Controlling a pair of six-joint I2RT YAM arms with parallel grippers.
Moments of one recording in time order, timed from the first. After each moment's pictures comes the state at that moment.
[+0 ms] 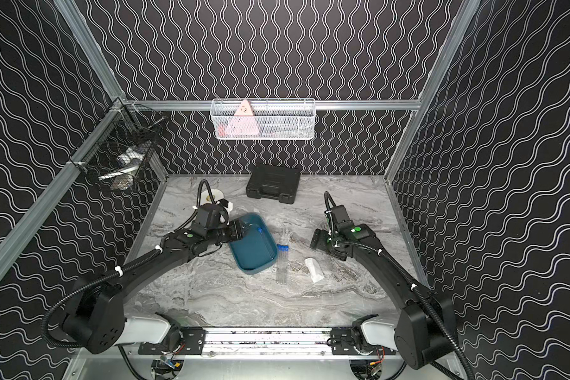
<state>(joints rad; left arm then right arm) -0.38 1.37 0.88 -0.19 0.22 -0.62 0.36 1.29 1.00 -0.82 -0.06 0.66</state>
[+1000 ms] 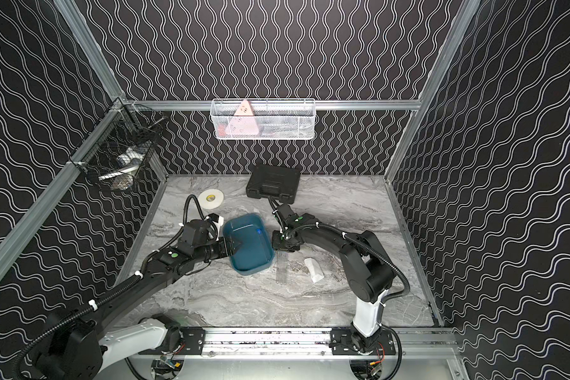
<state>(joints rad) -0.38 1.13 0.68 -0.26 0.24 -0.63 0.68 1.84 1.27 -0.61 -0.15 0.64</state>
